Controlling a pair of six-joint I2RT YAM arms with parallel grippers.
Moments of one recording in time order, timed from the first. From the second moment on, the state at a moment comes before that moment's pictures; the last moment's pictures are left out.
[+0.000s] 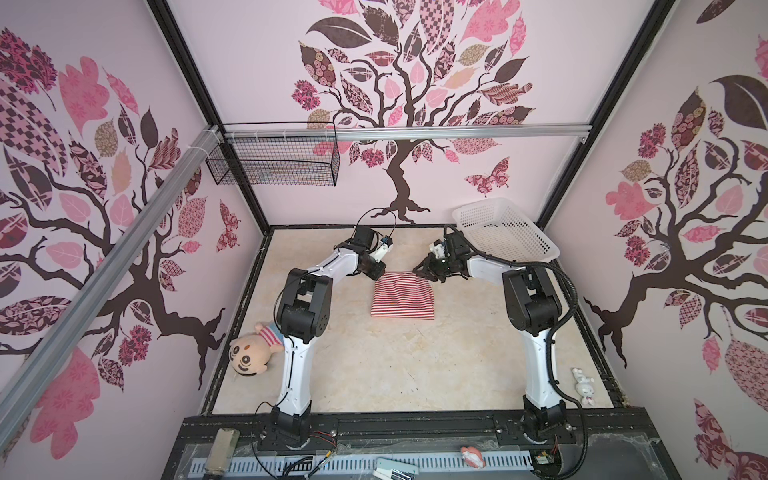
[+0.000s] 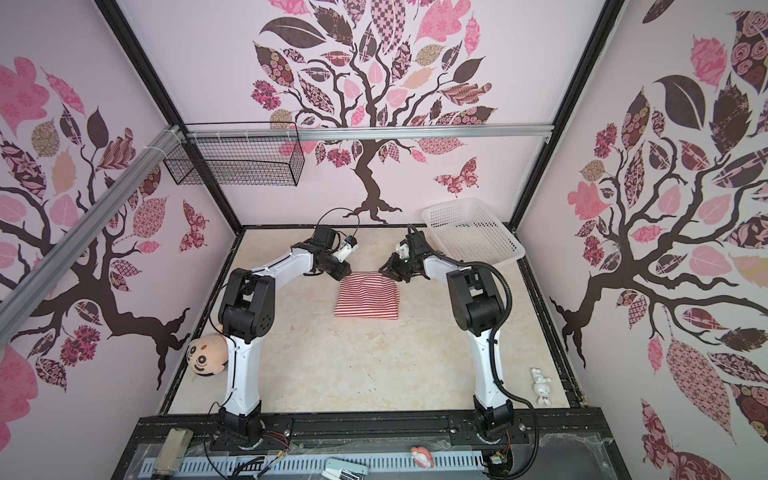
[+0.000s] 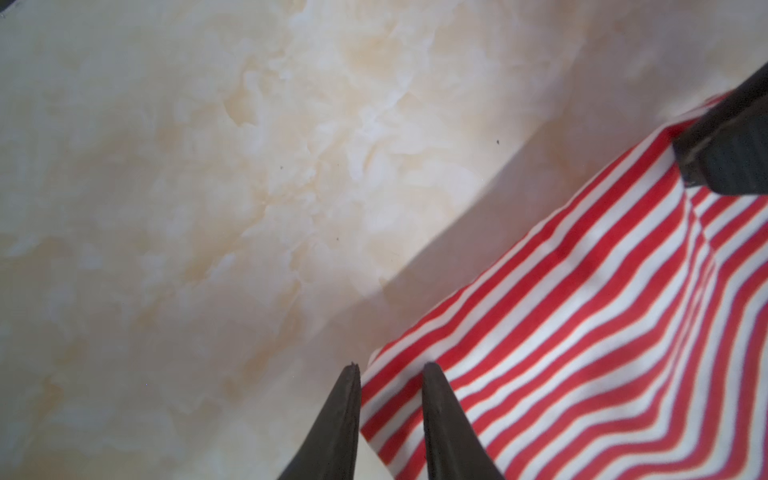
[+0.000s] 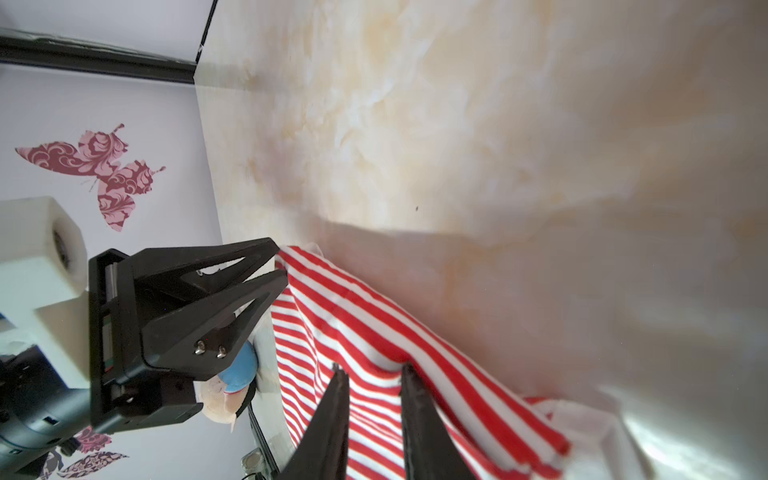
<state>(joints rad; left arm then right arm) -0.32 2.22 1.74 -0.54 0.21 0.36 0.31 2.23 1.58 -0.20 -0.67 0.77</state>
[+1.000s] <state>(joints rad) -0.33 1.92 1.56 -0.59 0.12 0.37 0.31 2.00 1.38 -0.16 -0.70 0.73</state>
